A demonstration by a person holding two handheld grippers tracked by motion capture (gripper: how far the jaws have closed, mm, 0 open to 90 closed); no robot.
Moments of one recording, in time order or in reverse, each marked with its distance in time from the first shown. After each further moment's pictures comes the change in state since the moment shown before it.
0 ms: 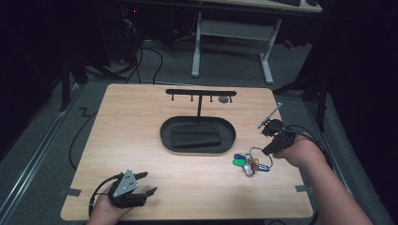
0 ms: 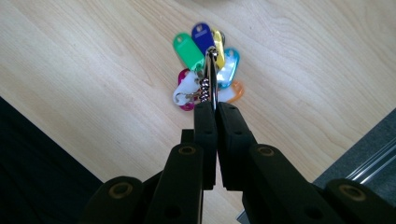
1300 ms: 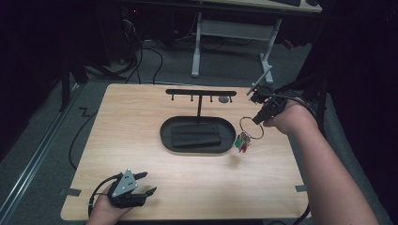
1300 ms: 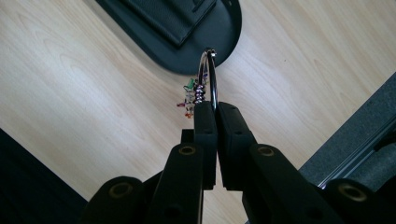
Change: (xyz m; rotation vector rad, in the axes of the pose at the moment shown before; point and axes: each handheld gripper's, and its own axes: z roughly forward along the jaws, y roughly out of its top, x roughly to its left) left arm 0.001 -0.002 0.000 -0.002 -0.010 0.001; right arm 0.002 0.073 -0.070 -0.069 -0.089 -0.032
